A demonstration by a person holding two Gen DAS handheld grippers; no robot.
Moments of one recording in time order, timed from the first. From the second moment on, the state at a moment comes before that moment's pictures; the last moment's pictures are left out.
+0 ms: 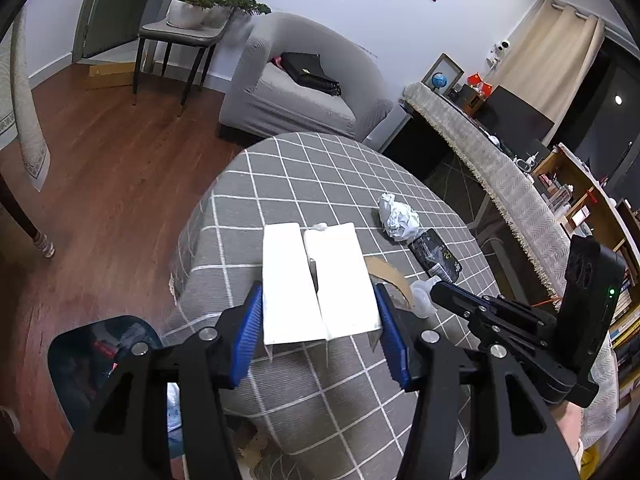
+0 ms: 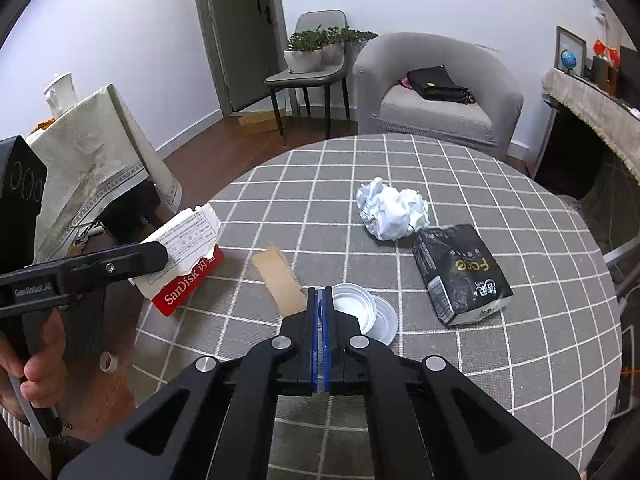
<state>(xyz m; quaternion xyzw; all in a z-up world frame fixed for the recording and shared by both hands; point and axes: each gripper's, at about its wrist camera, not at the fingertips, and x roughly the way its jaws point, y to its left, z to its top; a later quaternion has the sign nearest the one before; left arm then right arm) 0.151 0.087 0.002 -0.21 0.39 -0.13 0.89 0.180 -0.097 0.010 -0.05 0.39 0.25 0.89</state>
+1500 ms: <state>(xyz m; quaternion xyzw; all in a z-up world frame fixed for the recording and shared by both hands) 0.075 0.239 -0.109 -0.10 0.53 0.01 0.84 0.127 0.137 -0.017 -0.11 0.41 0.41 0.81</state>
